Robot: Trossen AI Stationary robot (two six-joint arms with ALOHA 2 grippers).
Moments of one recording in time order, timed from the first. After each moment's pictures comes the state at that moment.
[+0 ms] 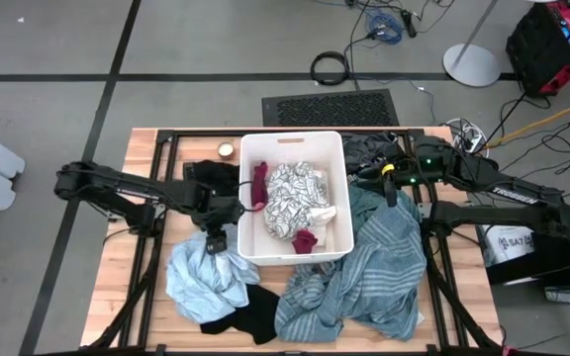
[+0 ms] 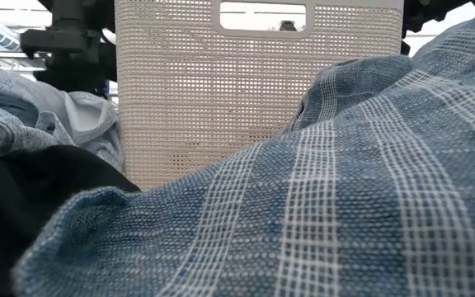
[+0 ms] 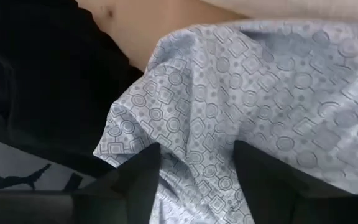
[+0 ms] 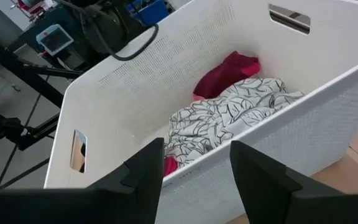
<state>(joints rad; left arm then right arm) -0.05 1.33 0.86 -0.91 0.13 -0.34 -0.35 0.71 0.78 -0.49 -0.26 0.40</state>
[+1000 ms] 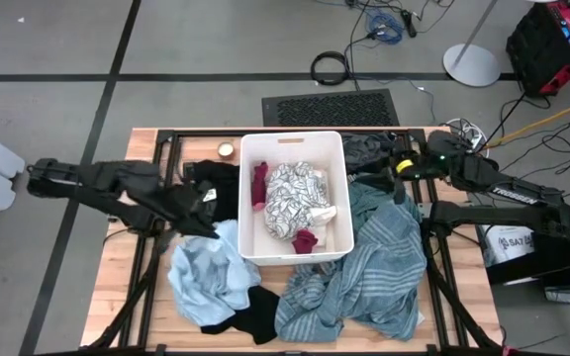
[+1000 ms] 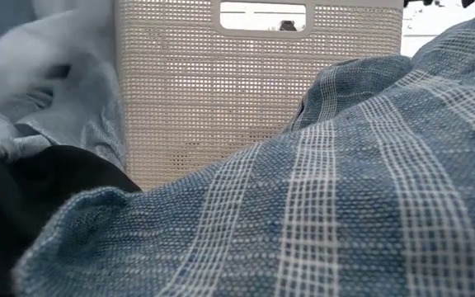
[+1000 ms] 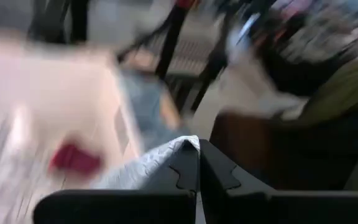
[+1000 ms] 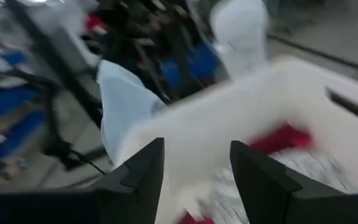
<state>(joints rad) -0.21 0.86 1.08 -0.46 0.29 -0.24 -0.35 0.71 0.78 -0.16 -0.40 0.39</state>
